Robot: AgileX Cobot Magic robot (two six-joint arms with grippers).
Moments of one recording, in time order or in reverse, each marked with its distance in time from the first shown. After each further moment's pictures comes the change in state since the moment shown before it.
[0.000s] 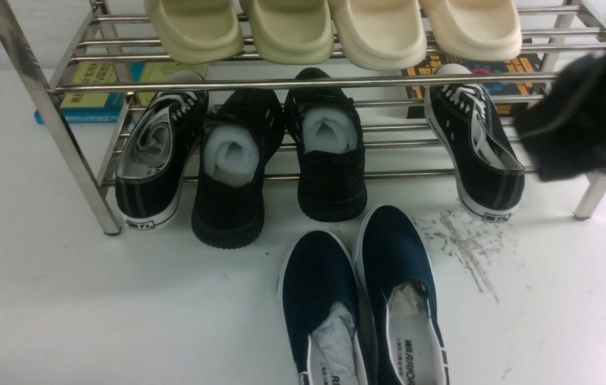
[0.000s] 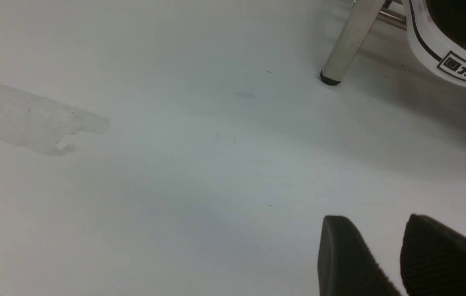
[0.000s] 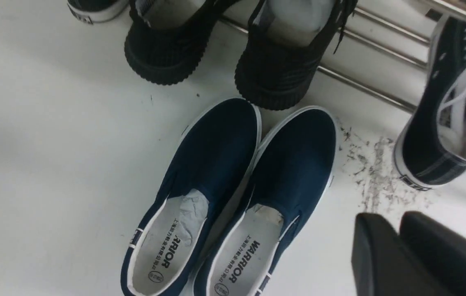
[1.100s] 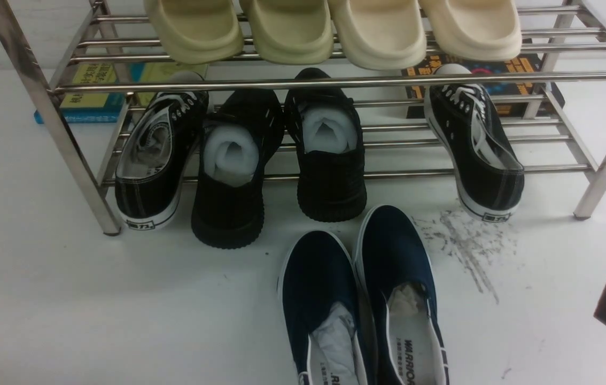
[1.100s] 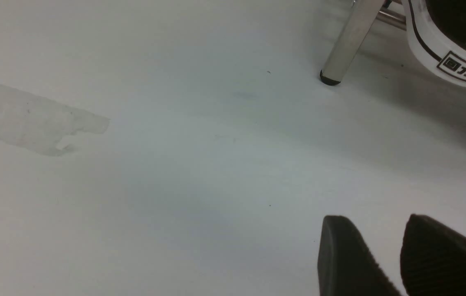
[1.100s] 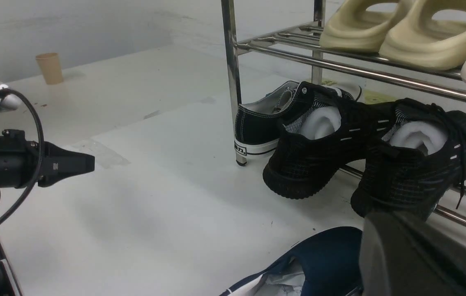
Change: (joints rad) right arm 0.000 -0.767 1.070 -0.245 -1.049 0.190; left arm 0.000 0.000 0.000 0.000 -0.001 0.000
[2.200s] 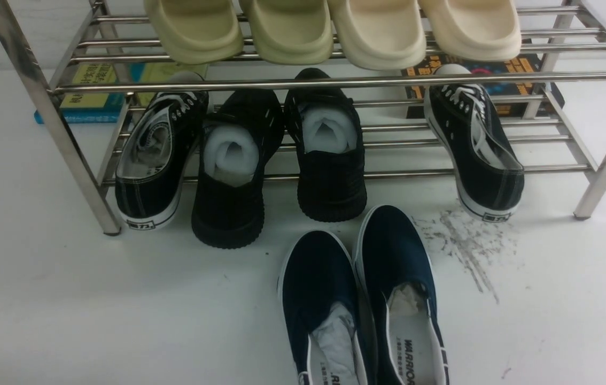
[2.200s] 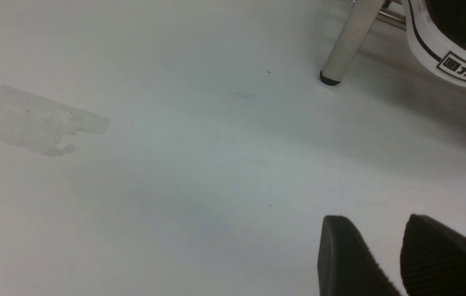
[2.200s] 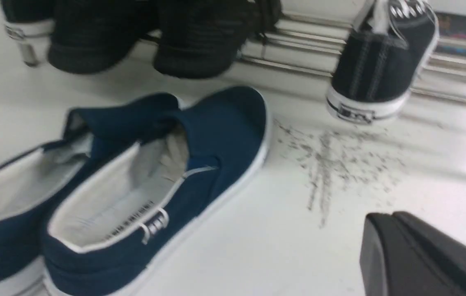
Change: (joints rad) right arm -0.622 -0.249 0.327 0.679 0.057 -0.745; left arm 0.000 0.000 0.000 0.000 0.000 0.000
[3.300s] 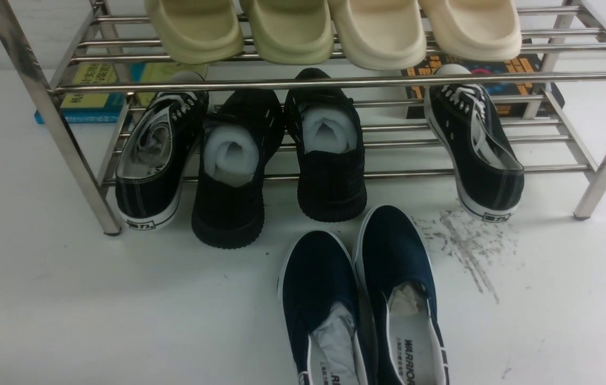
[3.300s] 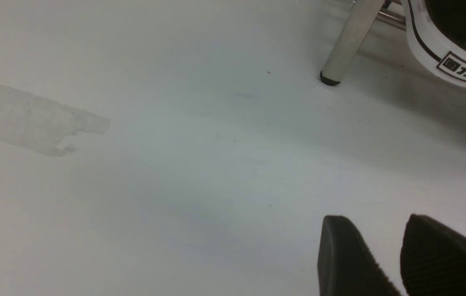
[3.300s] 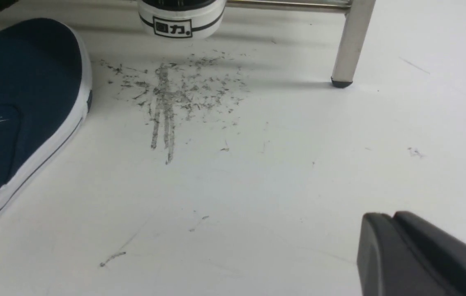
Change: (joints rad) right arm -0.372 -0.150 0.092 -0.020 0.135 -0.013; left arm 0.000 0.000 0.000 0.000 0.000 0.000
